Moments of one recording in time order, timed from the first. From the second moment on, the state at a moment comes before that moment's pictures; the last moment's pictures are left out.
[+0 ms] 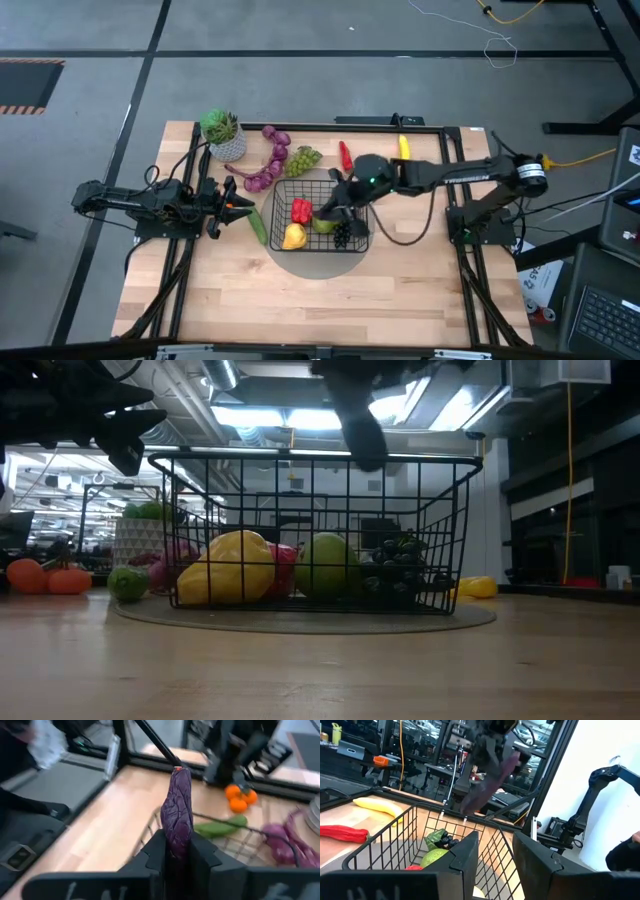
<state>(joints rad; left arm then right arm) -0.07 0.11 0.01 0.32 -0.04 -0.33 -0.02 1.54 1.21 -0.11 -0.37 -0.16</state>
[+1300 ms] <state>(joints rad) -0.07 0.11 0.01 0.32 -0.04 -0.33 0.05 1.62 1.20 -0.17 -0.15 -0.03</state>
